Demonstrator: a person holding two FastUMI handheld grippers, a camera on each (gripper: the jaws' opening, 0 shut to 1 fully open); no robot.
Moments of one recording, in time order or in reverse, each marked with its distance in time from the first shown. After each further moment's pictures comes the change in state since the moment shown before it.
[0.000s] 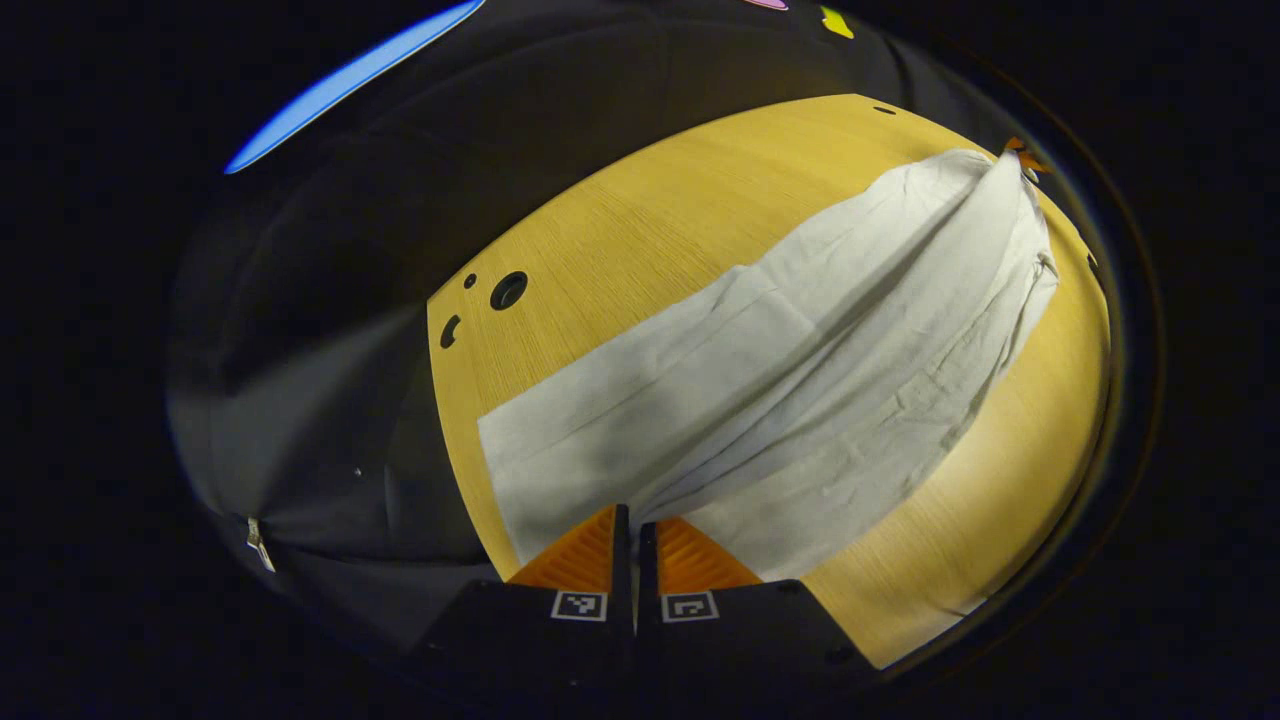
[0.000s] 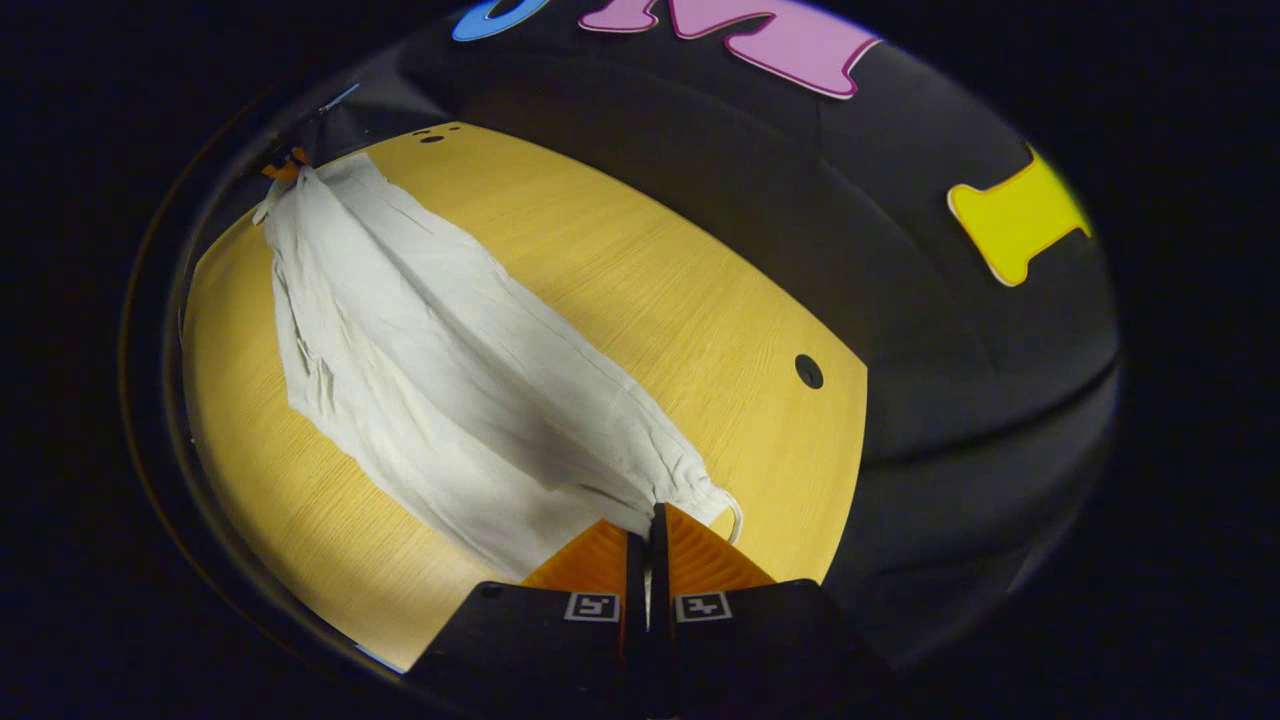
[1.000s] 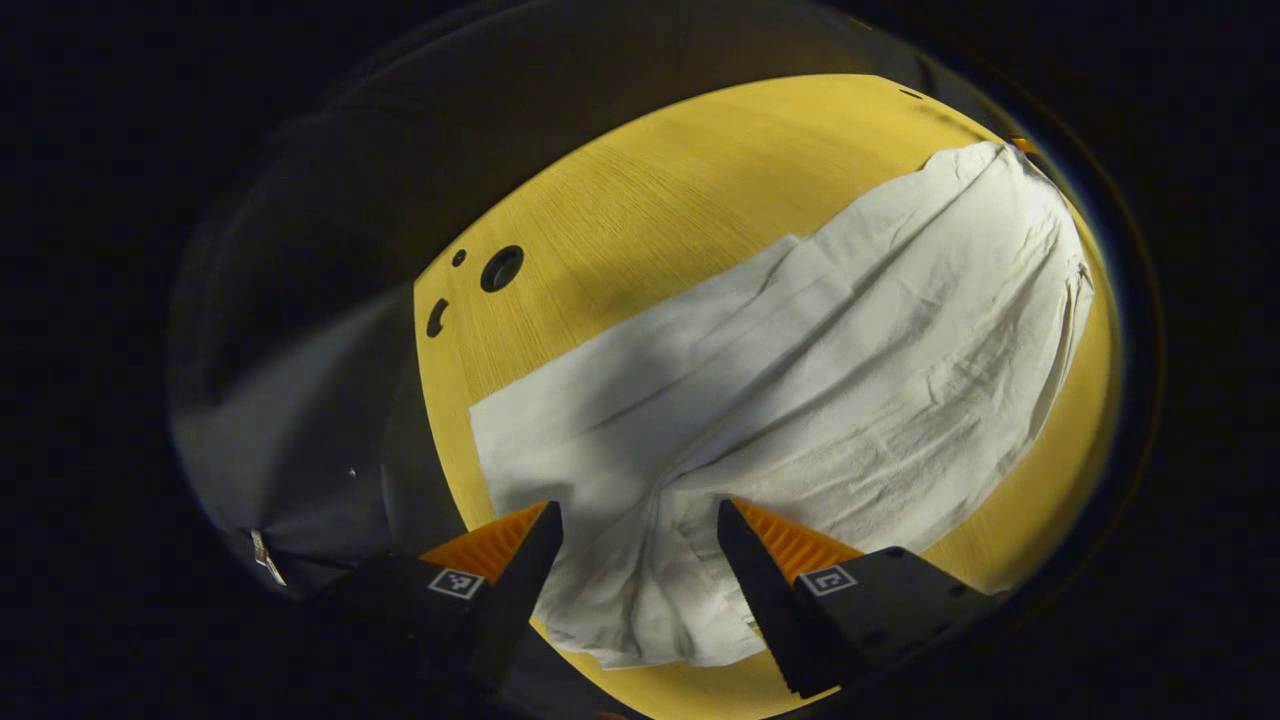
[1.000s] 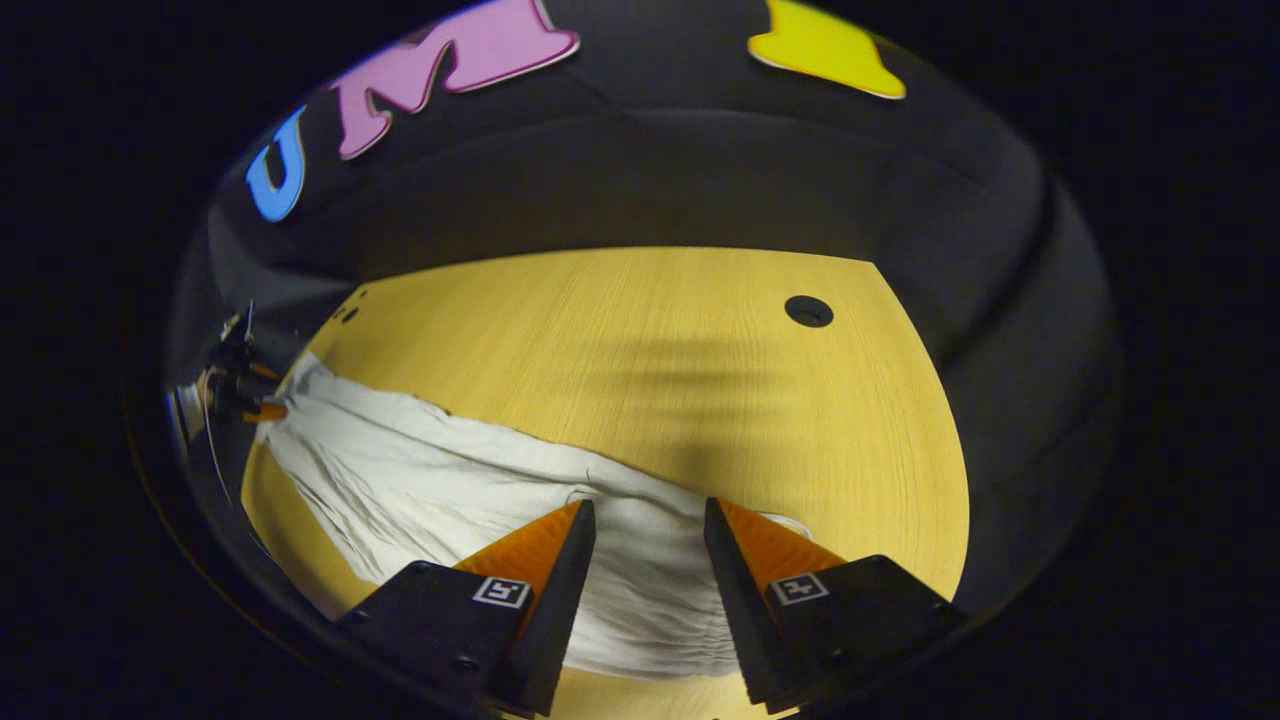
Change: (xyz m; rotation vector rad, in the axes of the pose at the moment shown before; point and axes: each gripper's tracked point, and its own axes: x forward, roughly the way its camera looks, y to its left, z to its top) left arm 0.026 0.013 0.003 -0.032 0.047 0.030; right arm 0.019 -0.040 0.031 0.708 -0.177 0.138
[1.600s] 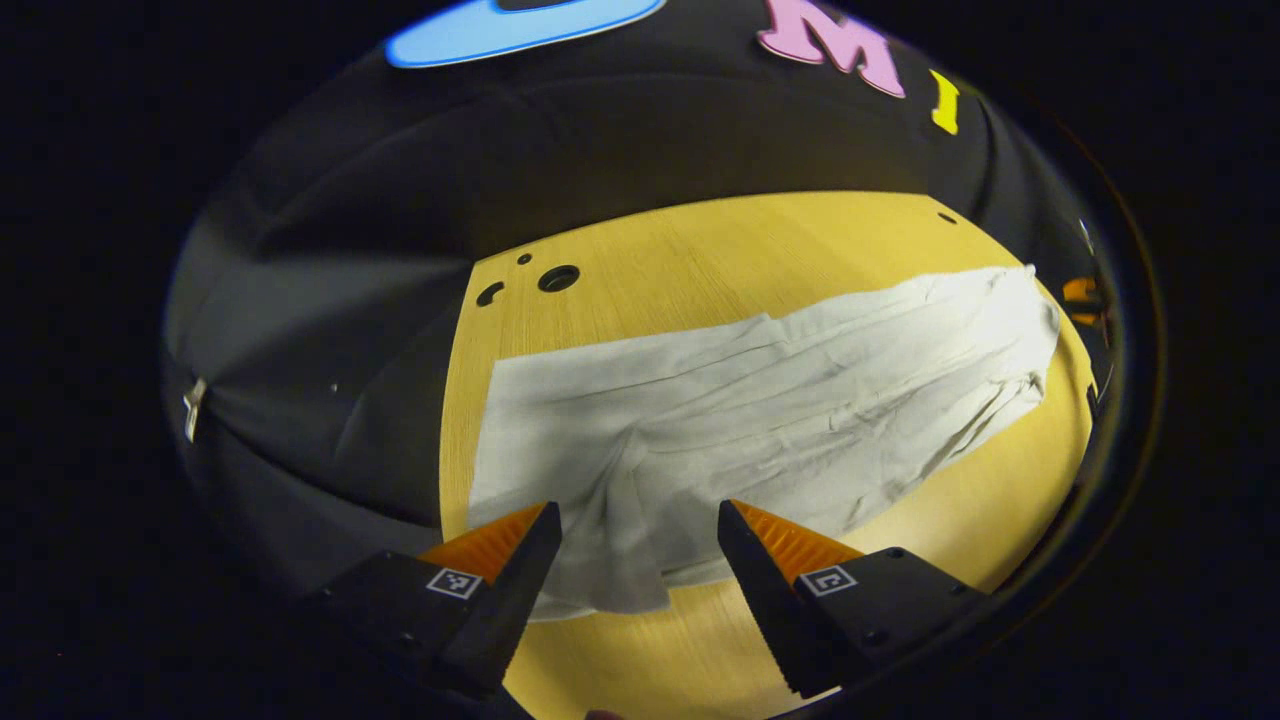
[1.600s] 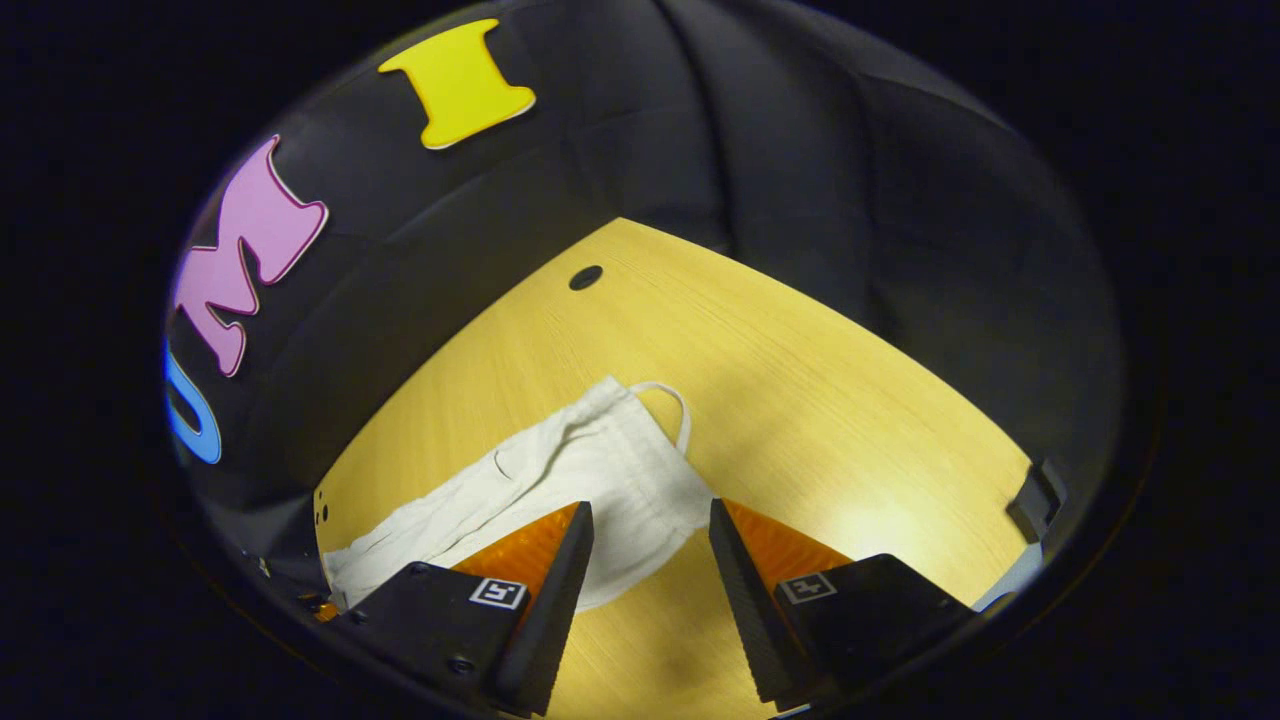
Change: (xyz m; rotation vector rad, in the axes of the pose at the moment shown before) left arm -0.059 -0.025 -0.036 -0.397 -0.255 -0.072; right arm -0.071 -0.036 -0.104 0.620 -0.095 -0.277
